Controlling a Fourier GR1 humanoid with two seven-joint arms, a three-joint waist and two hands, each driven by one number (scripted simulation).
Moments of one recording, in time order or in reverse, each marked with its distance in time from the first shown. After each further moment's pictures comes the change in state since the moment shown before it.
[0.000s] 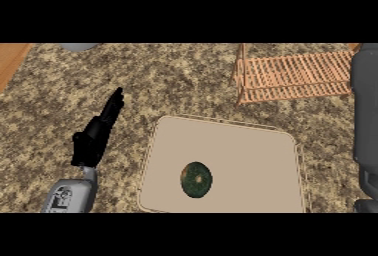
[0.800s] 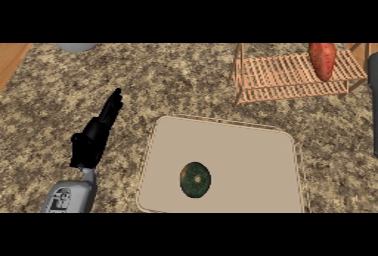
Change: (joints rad) left arm 0.010 -0.003 0.003 -0.011 -0.006 0.006 0.005; right arm 0.031 -0.107 -0.034 0.176 0.087 -0.102 0.079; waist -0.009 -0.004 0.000
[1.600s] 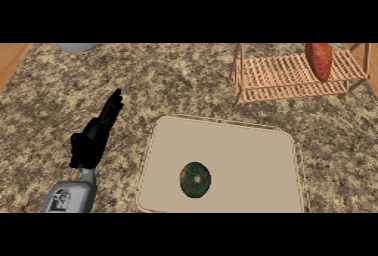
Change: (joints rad) left arm 0.005 -0.002 0.002 -0.006 0.007 -0.008 0.009; right arm -0.017 -0.028 -0.078 -0.115 -0.287 0.061 -0.006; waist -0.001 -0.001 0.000
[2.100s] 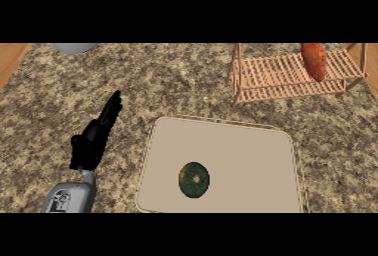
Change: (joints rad) left arm 0.009 0.001 0.002 0.008 -0.003 0.002 -0.011; right arm -0.038 -0.126 -0.176 -0.125 -0.131 -0.007 0.155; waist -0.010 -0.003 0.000
